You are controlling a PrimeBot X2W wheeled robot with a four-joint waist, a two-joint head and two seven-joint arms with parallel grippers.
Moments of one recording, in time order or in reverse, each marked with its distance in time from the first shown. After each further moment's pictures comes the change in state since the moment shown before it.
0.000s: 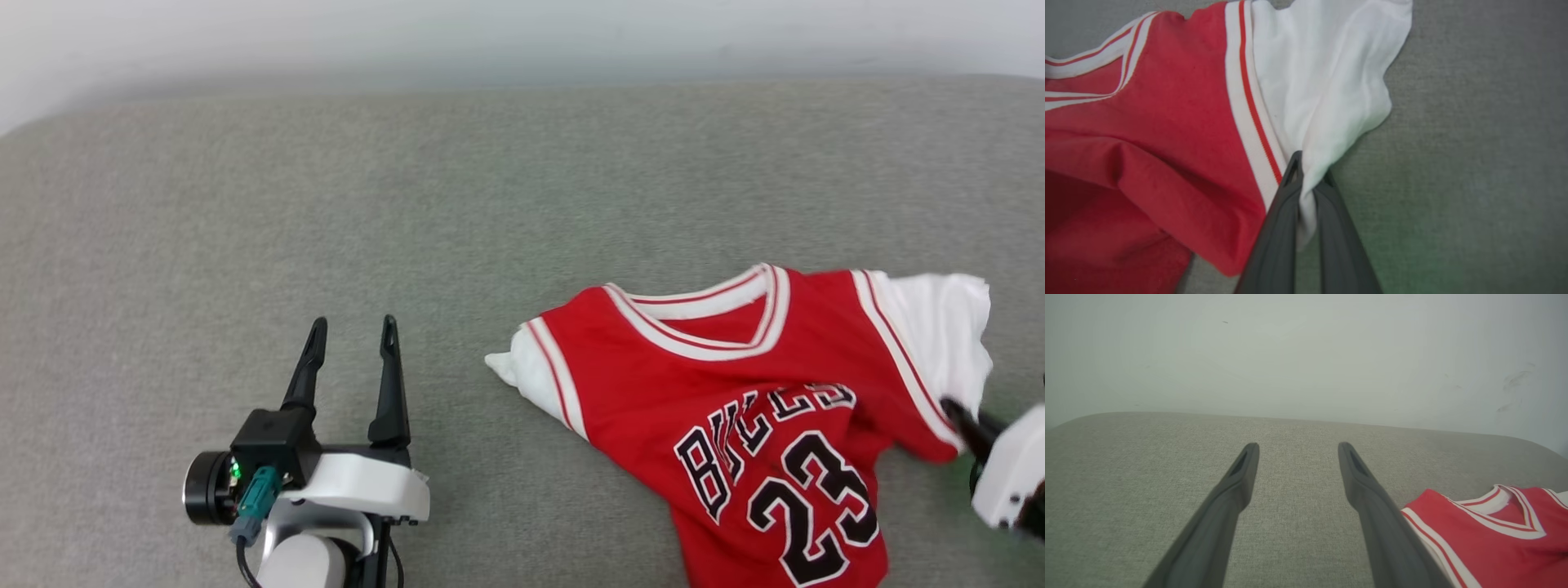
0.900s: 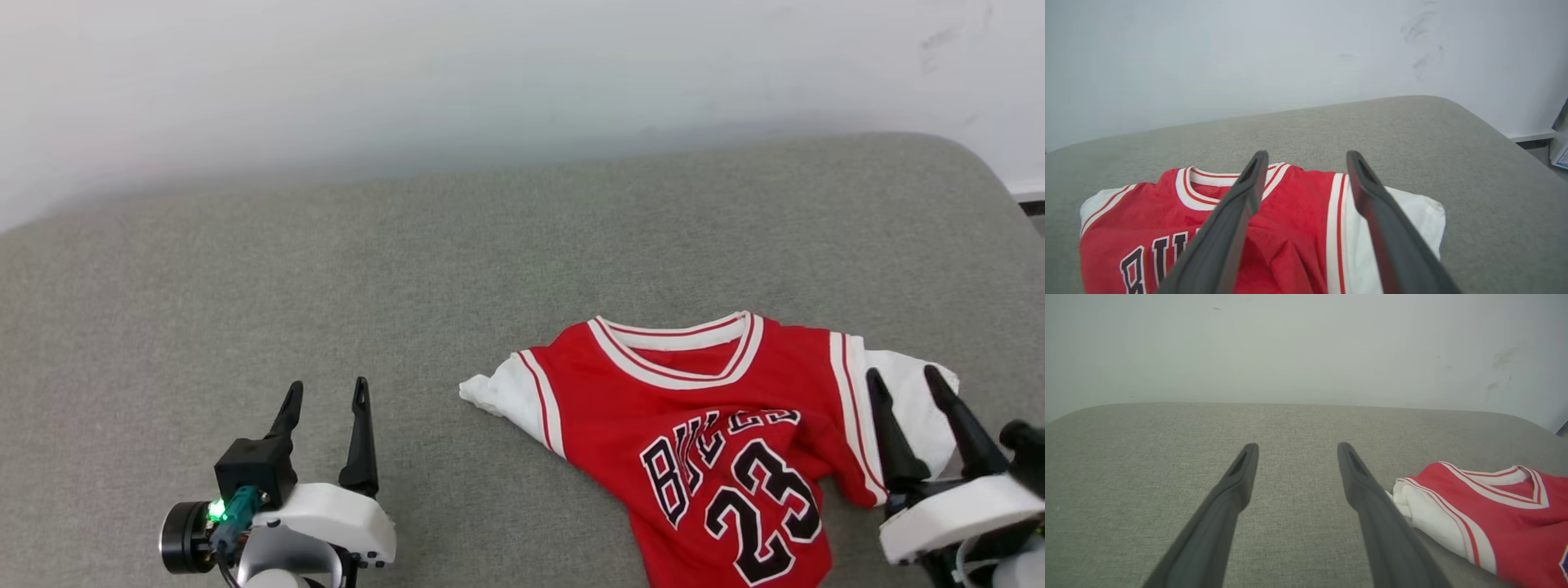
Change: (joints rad) left arm 0.063 0.045 0.040 0.087 -0.032 -0.009 0.058; right arm 0.321 0.372 -0.517 -0.323 -0.555 0.000 -0.324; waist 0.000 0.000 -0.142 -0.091
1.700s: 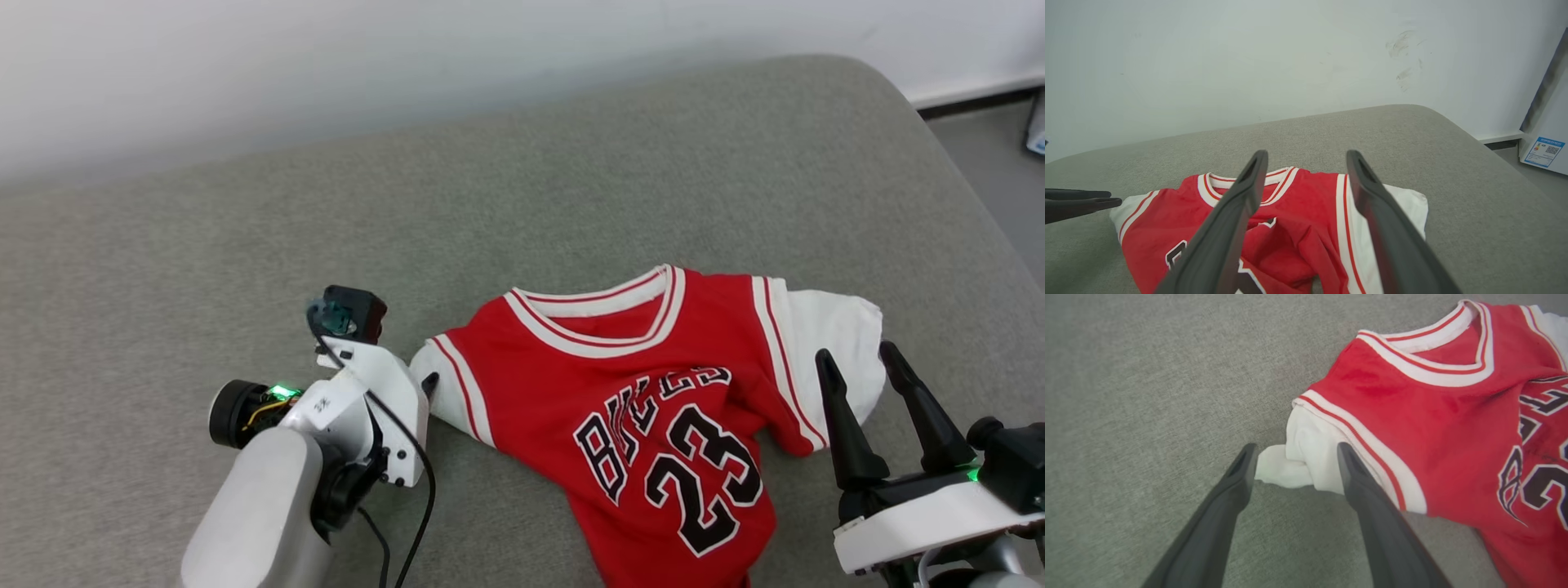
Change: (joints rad) left arm -0.307 0.086 -0.134 0.084 -0.104 -0.138 0.786; right arm 0.154 0.188 -0.049 -0.466 -0.164 0.000 0.202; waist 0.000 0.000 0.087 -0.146
